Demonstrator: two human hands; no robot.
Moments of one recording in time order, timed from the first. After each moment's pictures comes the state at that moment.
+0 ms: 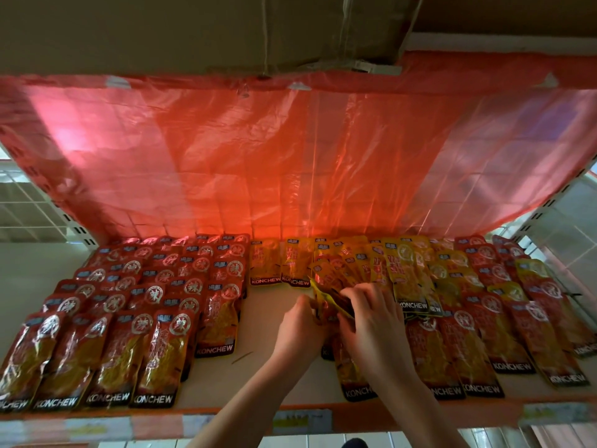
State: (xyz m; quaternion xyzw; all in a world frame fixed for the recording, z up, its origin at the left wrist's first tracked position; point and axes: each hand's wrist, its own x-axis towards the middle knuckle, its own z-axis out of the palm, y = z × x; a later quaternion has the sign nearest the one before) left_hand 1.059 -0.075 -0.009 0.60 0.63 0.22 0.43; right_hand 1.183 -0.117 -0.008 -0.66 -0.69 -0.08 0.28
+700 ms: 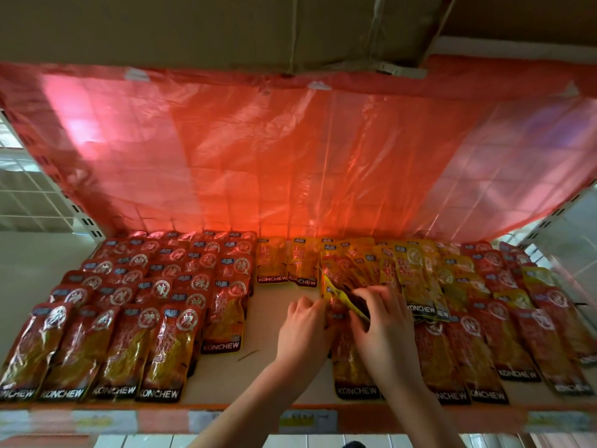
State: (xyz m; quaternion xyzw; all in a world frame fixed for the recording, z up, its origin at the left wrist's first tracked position) left_hand 1.053 -0.080 -0.009 0.75 0.59 0.14 0.25; right_hand 1.184 -0.116 -0.012 -0.66 -0.67 -0.06 0.33
